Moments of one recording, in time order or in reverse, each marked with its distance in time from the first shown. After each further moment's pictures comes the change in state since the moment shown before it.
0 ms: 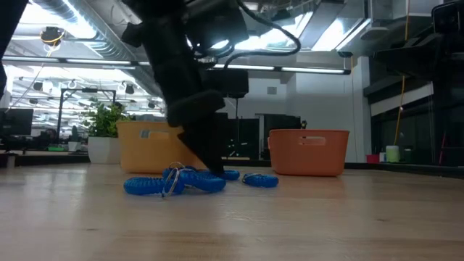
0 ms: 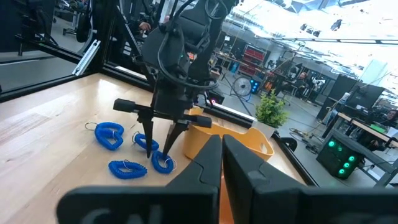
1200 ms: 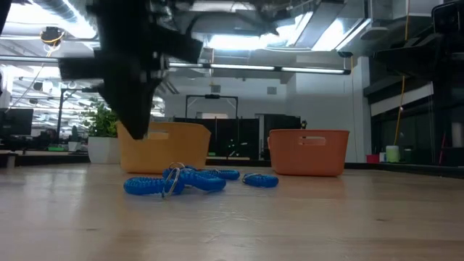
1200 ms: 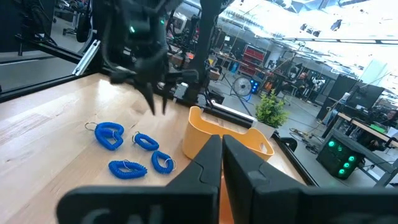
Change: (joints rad) left arm -0.205 0.001 0.220 -0.756 -0.159 -0.217; right arm 0.000 0.000 0.000 0.000 0.000 0.000
